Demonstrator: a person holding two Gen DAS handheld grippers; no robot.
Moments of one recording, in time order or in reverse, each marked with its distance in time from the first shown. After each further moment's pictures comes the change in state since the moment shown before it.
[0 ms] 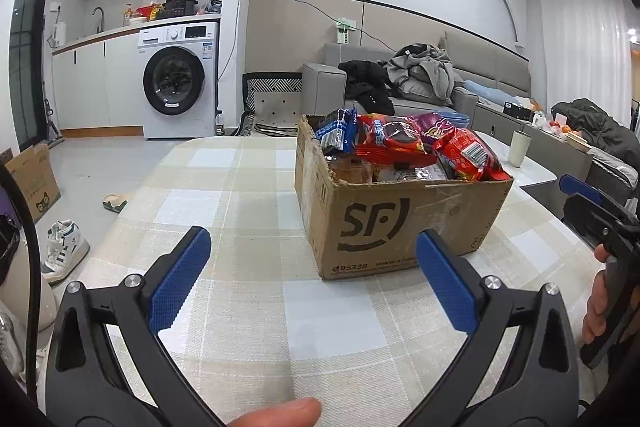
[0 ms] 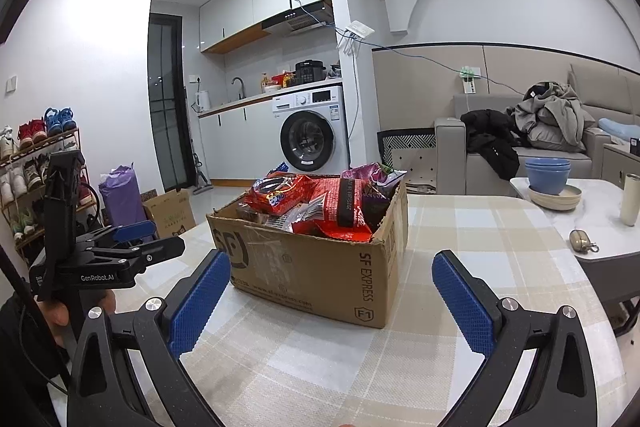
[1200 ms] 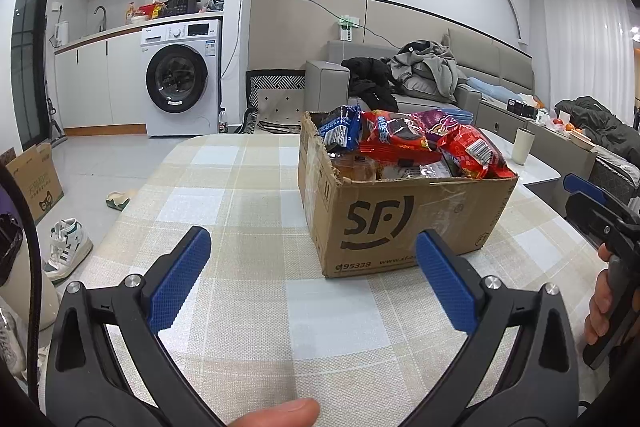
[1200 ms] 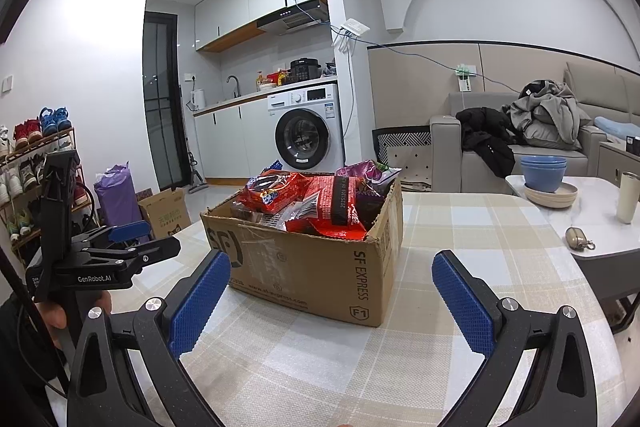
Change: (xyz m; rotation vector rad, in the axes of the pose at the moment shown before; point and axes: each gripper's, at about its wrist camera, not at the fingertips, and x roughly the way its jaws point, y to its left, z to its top) left arm -0.001 -0.001 -0.002 0.000 0.008 0.012; right arm -0.001 0.001 -0.002 -0.002 0.002 -0.015
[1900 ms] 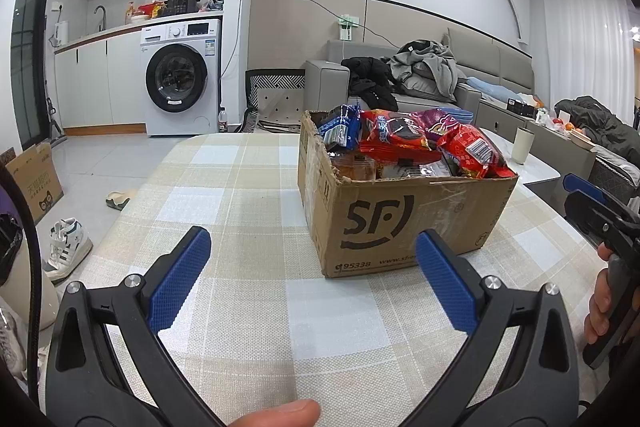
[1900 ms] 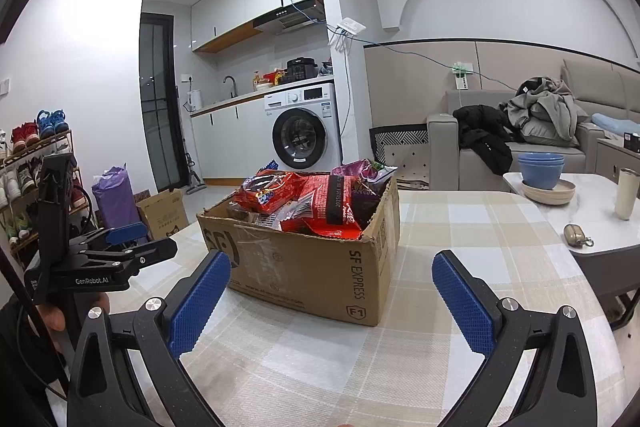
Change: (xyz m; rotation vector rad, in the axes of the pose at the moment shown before) left arm 0.000 0.000 0.000 0.000 -0.001 0.000; right arm -0.001 -0.002 -0.001 0.010 0.001 -0.003
